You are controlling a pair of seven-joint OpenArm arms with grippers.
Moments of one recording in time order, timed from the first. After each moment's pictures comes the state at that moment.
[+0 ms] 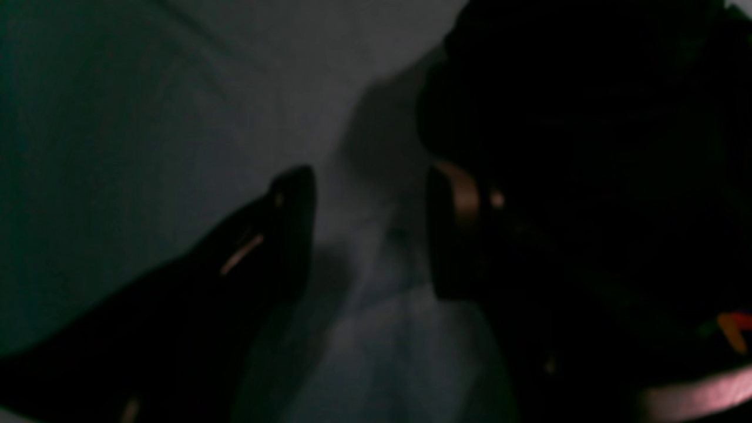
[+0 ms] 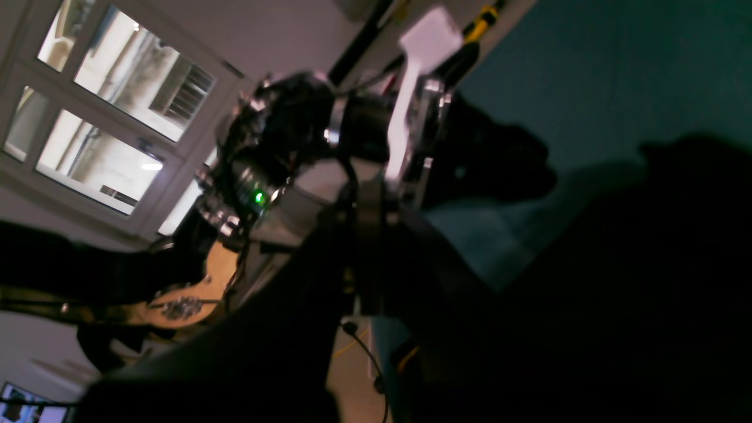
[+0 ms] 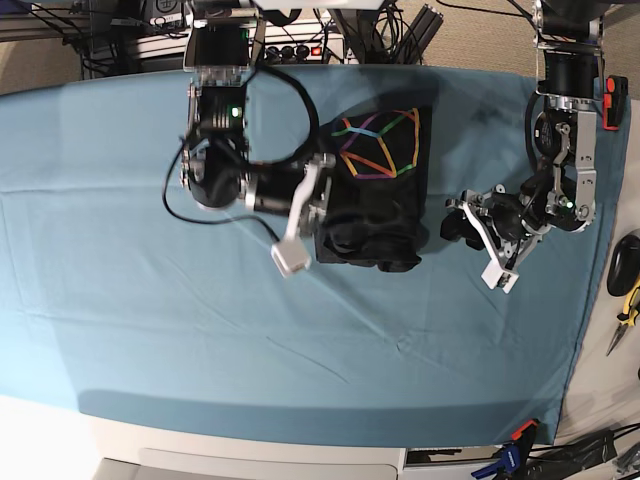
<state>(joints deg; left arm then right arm) -6.7 -20.2 0.4 84.7 -38.9 -22.6 58.1 1.9 -6.0 4.1 94.6 73.2 39.2 -78.4</state>
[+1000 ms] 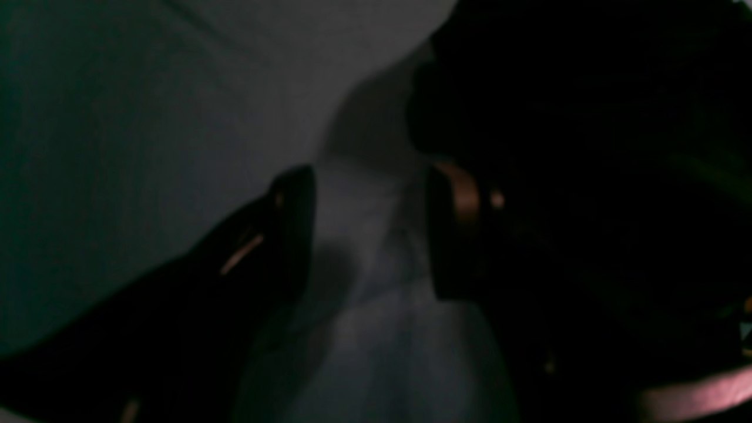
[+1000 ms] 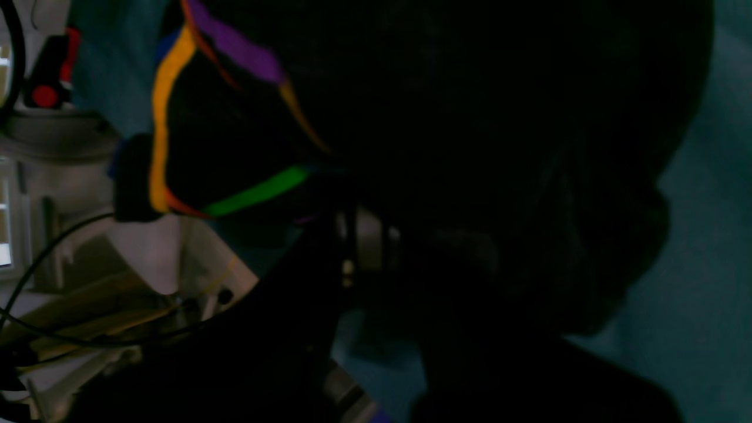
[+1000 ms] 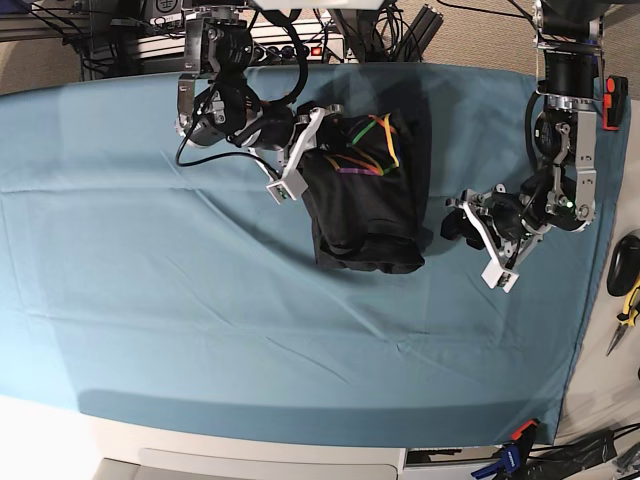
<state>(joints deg) -6.7 -20.2 0.4 84.7 -38.9 -22.6 58.1 -11.8 -5.1 3.6 102.7 33.0 25.3 -76.4</state>
